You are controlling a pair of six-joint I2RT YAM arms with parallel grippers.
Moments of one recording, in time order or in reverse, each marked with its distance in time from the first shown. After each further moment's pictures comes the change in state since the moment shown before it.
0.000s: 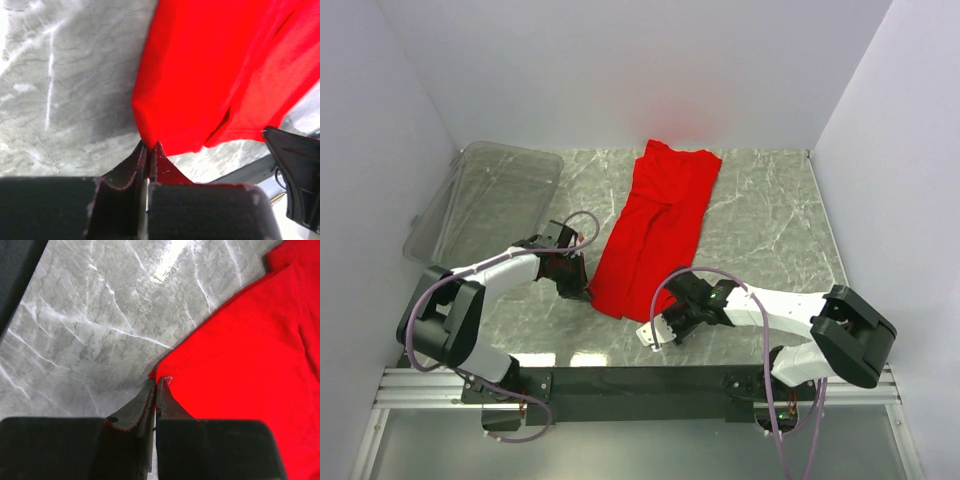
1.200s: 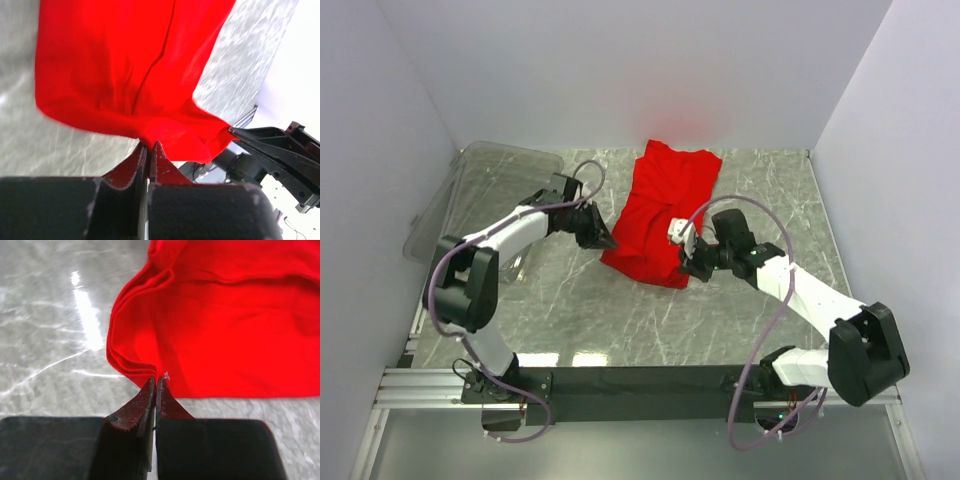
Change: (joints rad) left arm 0.059 0.192 0.377 0.037 0.235 -0.092; right arm -0.451 -0.112 0.152 0.053 -0.209 0.655
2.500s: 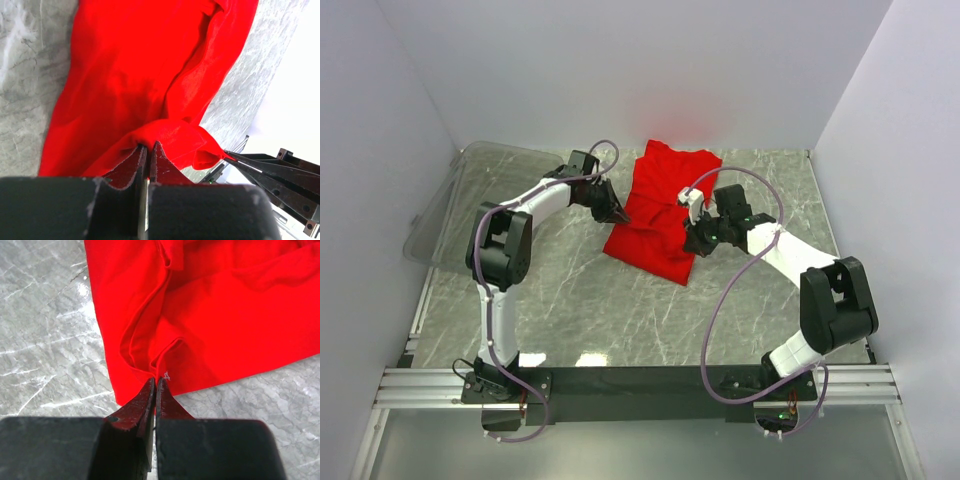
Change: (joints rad) left arm 0.010 0.423 0.468 -0.039 -0.003 -0.016; right arm -0.154 0.302 0.227 -0.013 0.046 0.231
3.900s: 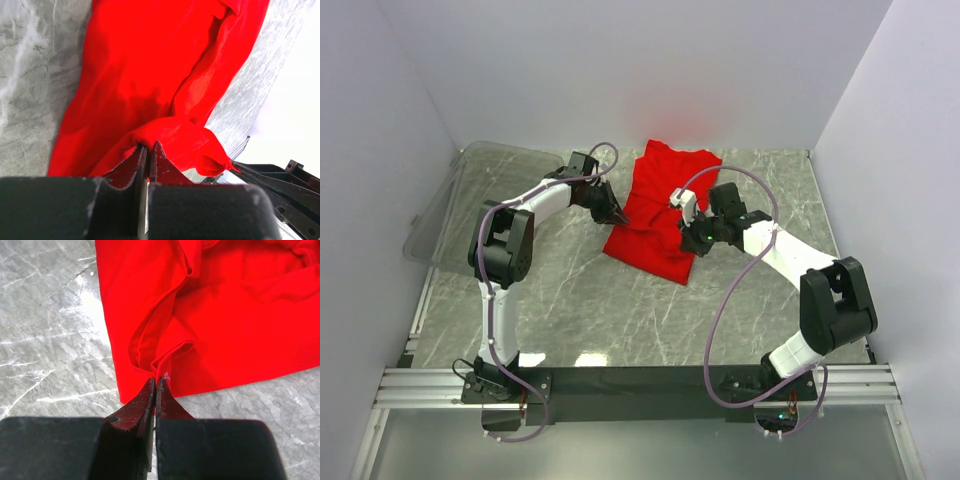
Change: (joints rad) left arm 0.009 0.032 0.010 0.000 0.009 0.004; right arm 0.043 0.000 0.039 -0.054 0.030 -0.072
